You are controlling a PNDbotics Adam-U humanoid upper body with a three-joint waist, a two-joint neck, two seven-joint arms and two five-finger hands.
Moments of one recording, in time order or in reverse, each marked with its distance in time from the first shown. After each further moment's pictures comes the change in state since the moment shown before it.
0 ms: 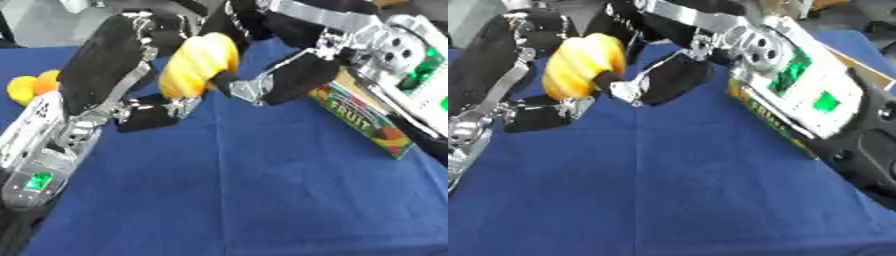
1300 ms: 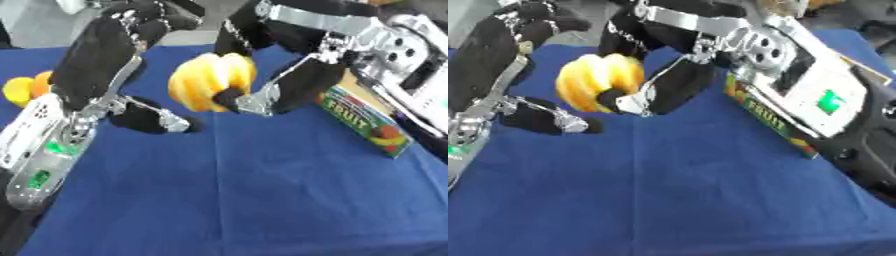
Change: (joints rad) left arm 0.028 0.001 0.026 0.053 -0.099 0.159 -0.003; right arm 0.011 -0.031 -0.006 0.000 -0.017 -0.016 0.031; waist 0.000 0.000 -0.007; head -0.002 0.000
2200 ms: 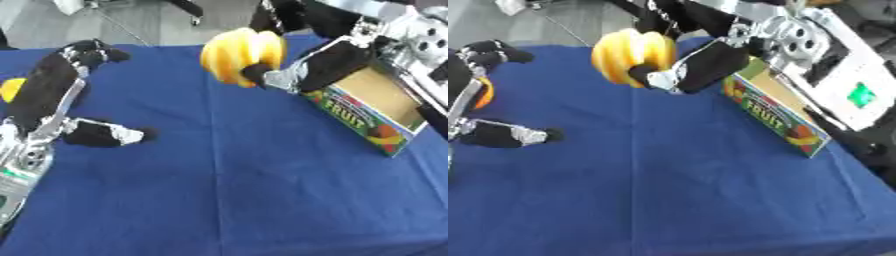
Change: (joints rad) left arm 0.227 0.145 0.137 0.014 0.191 0.132 0.089; right arm 0.119 -0.137 -0.120 0.000 -0.033 -0.044 -0.123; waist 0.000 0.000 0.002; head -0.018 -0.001
